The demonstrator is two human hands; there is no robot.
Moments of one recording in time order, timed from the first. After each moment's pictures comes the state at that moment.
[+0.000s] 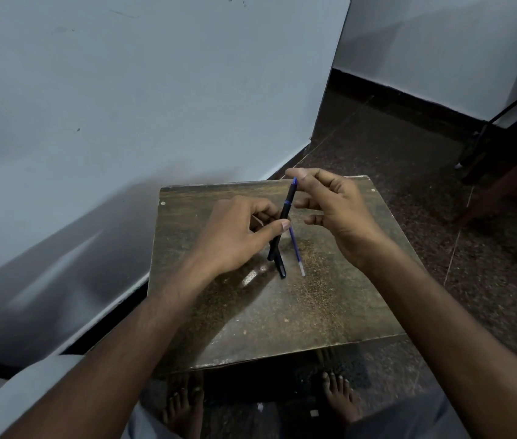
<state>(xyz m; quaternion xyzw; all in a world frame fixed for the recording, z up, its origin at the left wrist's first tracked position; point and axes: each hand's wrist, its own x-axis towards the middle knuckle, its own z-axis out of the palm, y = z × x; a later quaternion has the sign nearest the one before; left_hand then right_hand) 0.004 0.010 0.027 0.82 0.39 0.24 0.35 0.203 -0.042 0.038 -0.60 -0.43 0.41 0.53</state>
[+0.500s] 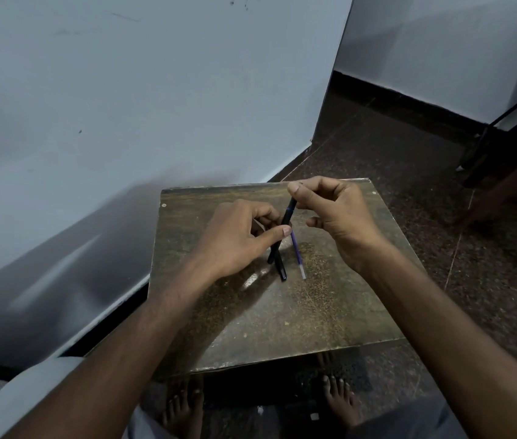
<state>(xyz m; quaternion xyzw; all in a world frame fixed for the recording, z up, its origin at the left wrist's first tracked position) 0.003 0.009 0.029 0.83 0.38 0.23 0.35 0.199 -0.045 0.042 -0.60 -0.43 0.41 0.53</state>
